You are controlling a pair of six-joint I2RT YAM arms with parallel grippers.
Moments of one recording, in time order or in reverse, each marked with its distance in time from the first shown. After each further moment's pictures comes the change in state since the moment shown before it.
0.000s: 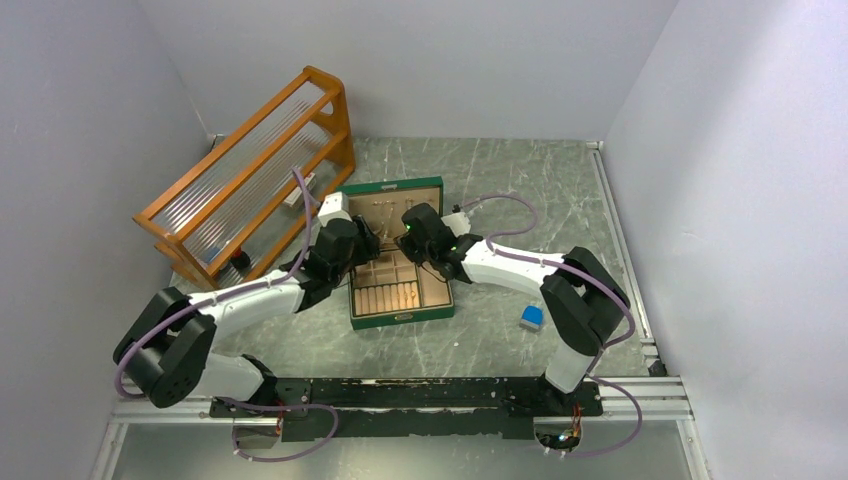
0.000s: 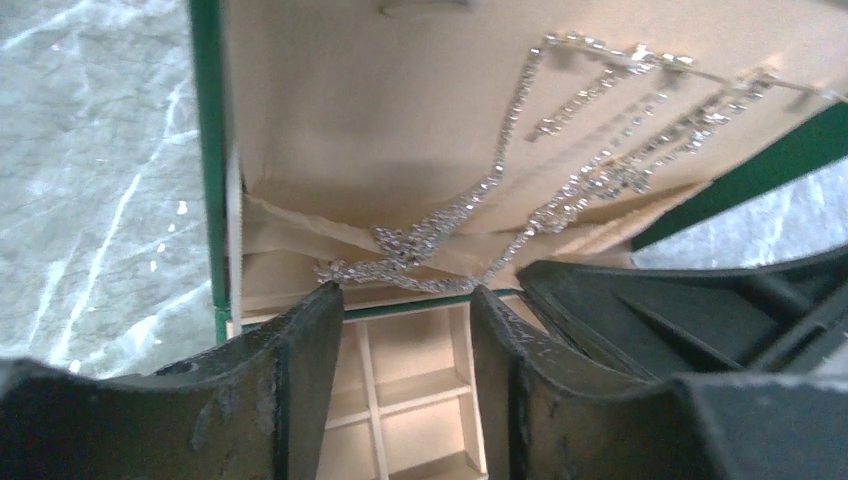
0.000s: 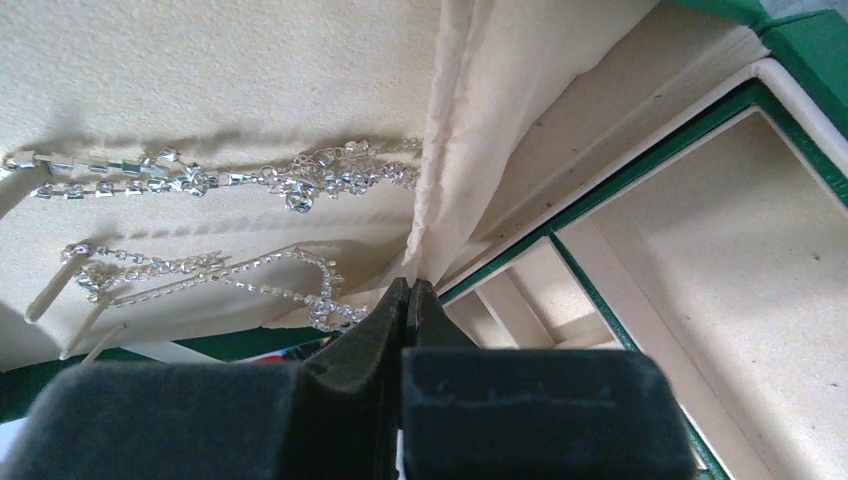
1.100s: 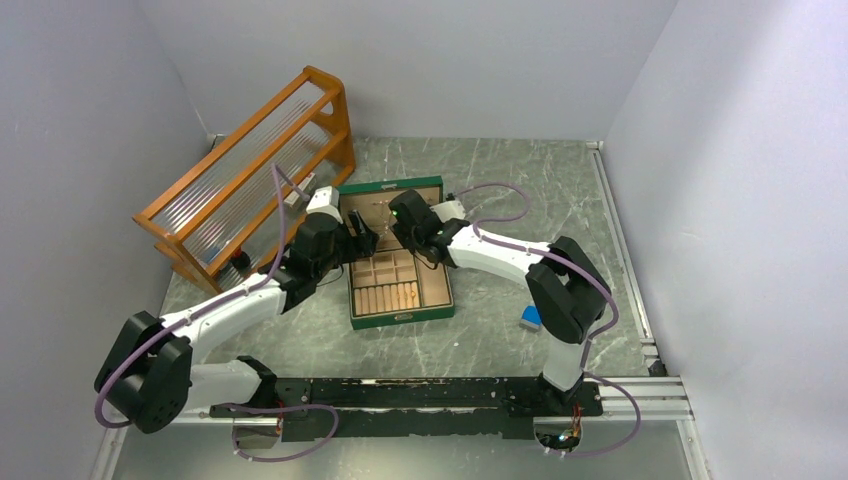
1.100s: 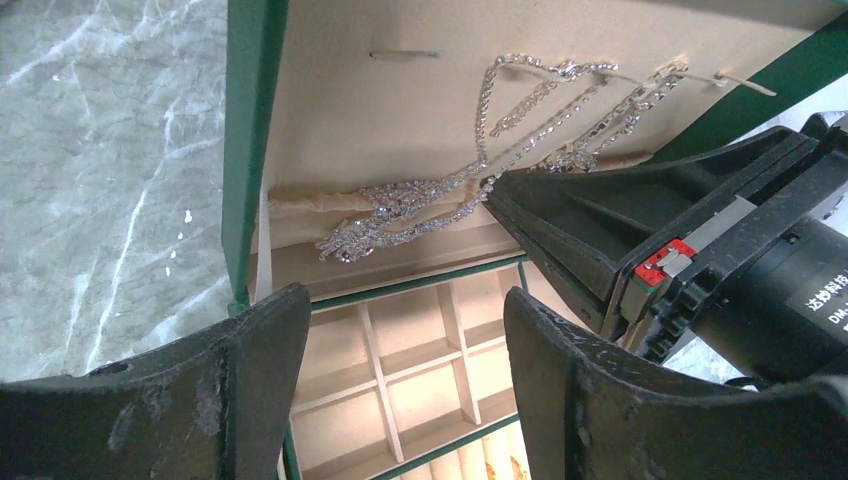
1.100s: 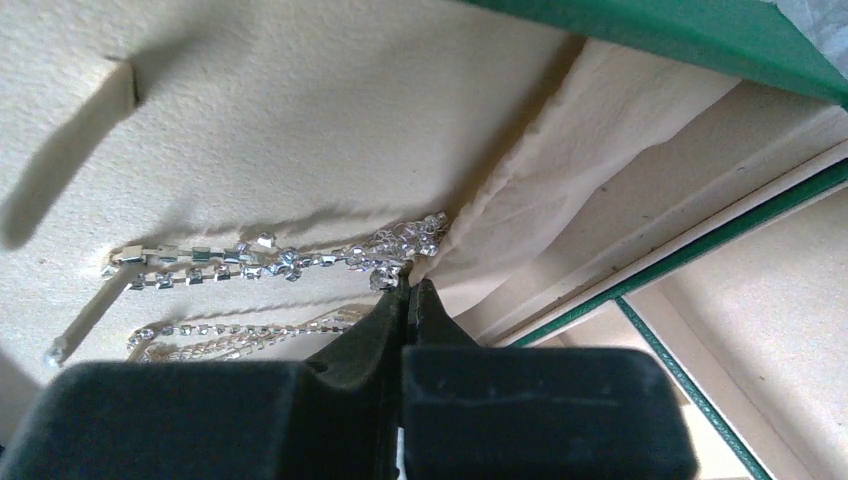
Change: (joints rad) left arm 0.083 -0.124 -0.005 -0.087 0.152 0.060; right arm -0.004 0.111 0.187 -0.122 0.087 0.010
